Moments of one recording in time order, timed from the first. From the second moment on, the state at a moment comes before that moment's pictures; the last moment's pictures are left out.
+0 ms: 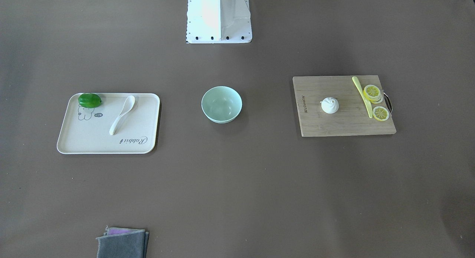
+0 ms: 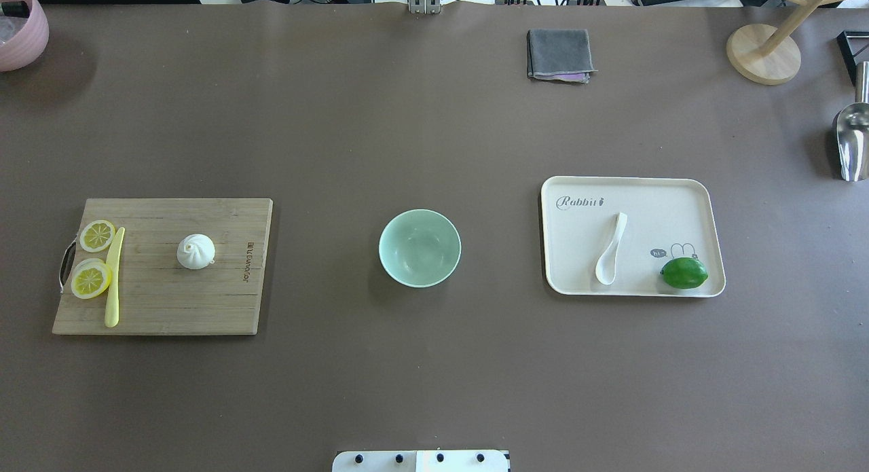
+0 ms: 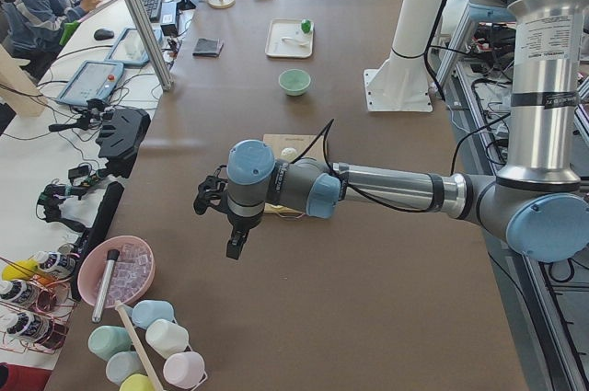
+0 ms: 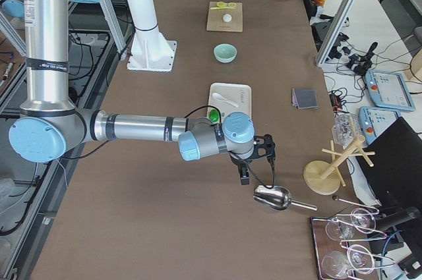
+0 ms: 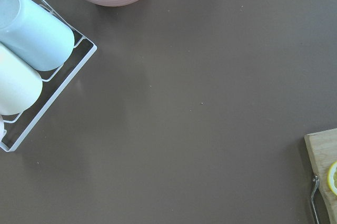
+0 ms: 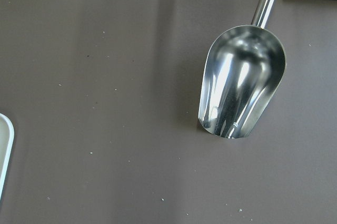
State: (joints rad) left arm -1.58 -1.53 -1.71 -1.76 -2.35 0.02; right arm 1.51 -1.63 1.63 -1.26 2.40 0.14
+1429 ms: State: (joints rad) left arm -1.29 -1.62 -1.75 -1.95 -2.40 -0.53; right arm 0.86 -1.37 1.78 -1.26 2.08 1.24
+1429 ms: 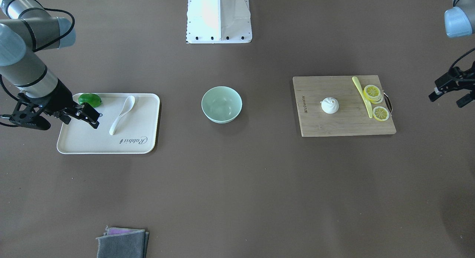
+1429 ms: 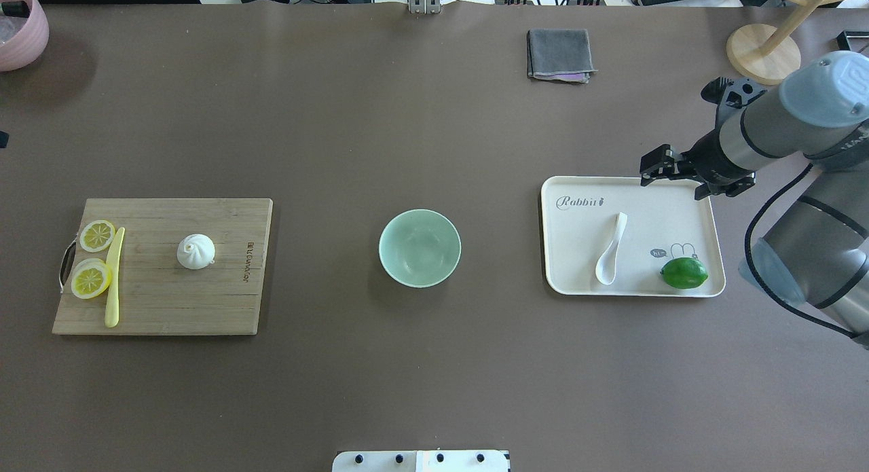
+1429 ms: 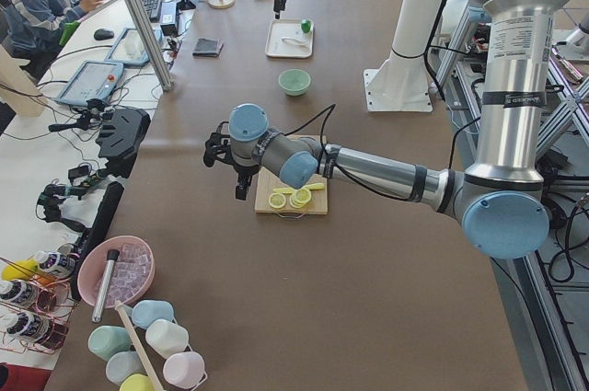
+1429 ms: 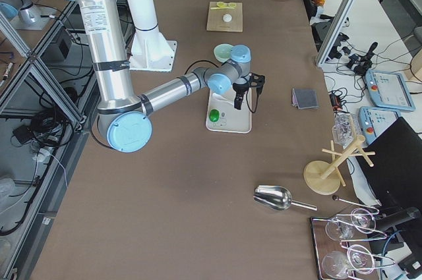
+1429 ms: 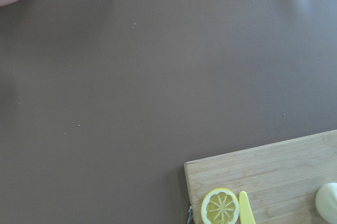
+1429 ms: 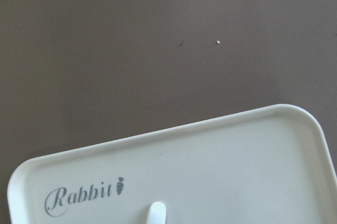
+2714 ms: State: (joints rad) left arm -1.21 -1.66 -1.75 -1.95 -2.35 -0.64; right arm 0.72 -1.32 1.69 -1.26 2.04 1.37
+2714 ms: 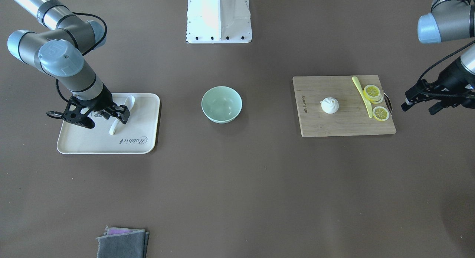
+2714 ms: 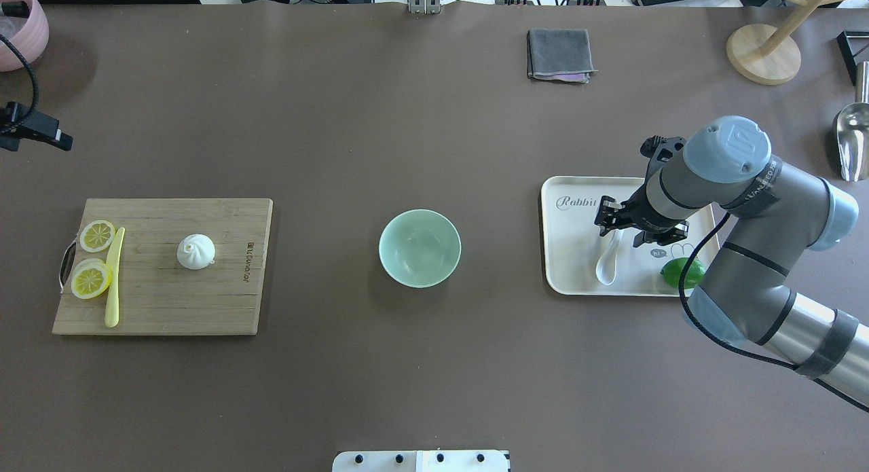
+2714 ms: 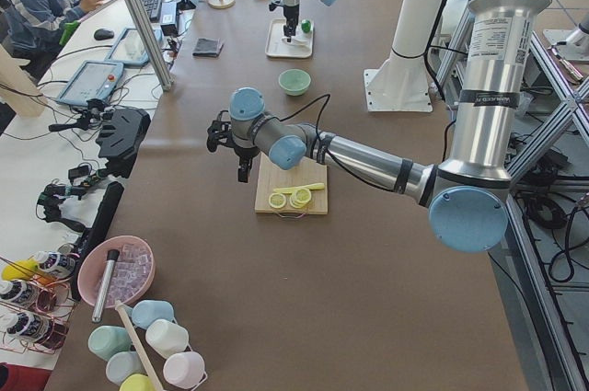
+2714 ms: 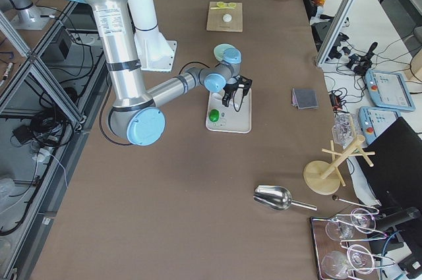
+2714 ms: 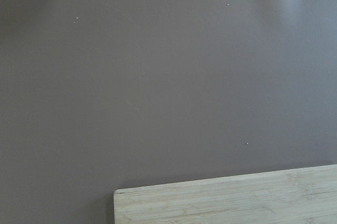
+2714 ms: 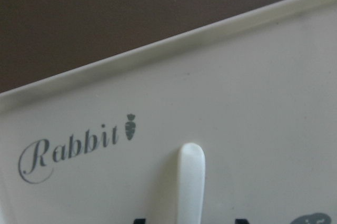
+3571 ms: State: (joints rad) left arm -1.11 -1.70 -1.77 -1.95 -2.29 -0.81; right arm 0.71 -1.23 1.71 -1.26 2.05 1.45
